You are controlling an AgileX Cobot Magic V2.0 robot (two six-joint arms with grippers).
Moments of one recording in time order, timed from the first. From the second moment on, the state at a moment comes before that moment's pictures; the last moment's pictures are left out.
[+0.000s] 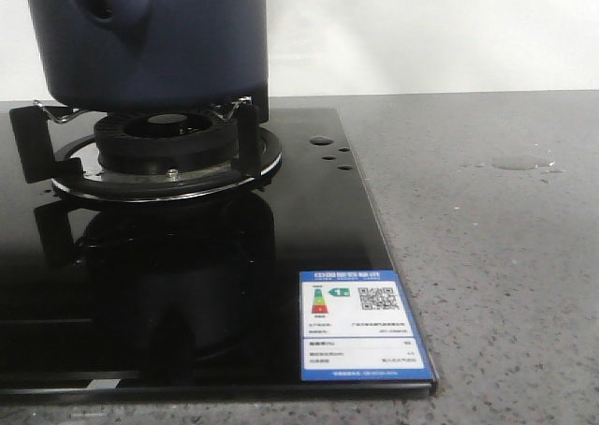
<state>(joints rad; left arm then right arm) -0.16 1.03 -1.02 -1.51 0.51 1.50 0.63 1.76 -1.77 -0.98 0.40 -0.11</state>
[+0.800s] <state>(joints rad) -0.16 1.07 -1.02 -1.51 0.52 1.50 0.18 1.17 -0.85 -0.28 0.08 0.08</state>
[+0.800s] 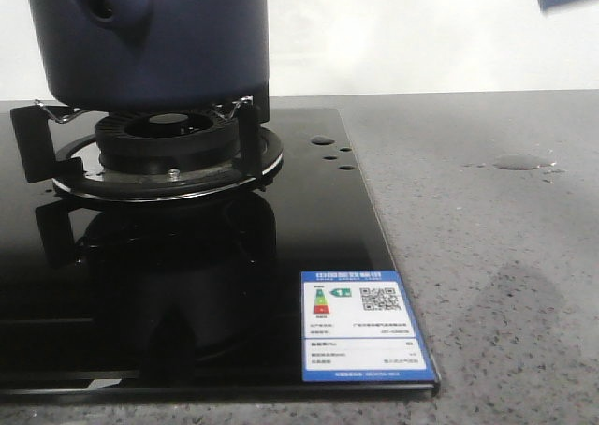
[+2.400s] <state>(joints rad) -0.25 1.33 -1.02 -1.70 0.54 1.71 0.16 0.80 -0.56 -0.10 -0.43 0.08</state>
